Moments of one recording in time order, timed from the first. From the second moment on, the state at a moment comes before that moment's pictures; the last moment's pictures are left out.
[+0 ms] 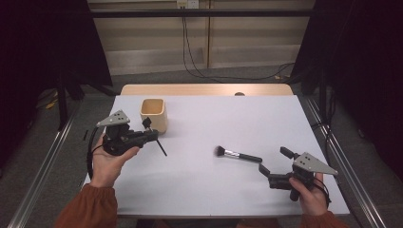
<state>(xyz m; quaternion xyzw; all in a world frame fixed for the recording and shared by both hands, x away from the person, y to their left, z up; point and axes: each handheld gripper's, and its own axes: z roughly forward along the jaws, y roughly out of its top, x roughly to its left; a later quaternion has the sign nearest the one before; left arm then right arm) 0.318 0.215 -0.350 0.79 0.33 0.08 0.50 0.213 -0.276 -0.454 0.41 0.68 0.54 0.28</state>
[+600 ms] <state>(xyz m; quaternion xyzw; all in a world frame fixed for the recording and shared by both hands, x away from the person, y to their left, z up) 0.345 0.236 -0.315 0.80 0.35 0.11 0.48 0.207 -0.283 -0.453 0.42 0.67 0.55 0.29</state>
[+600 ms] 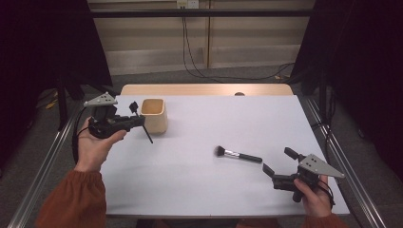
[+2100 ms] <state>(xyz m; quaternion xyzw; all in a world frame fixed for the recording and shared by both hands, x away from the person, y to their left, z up) 0.415 0.232 -0.296 0.75 0.39 0.19 0.49 0.207 -0.281 -0.453 0.41 0.67 0.55 0.28</state>
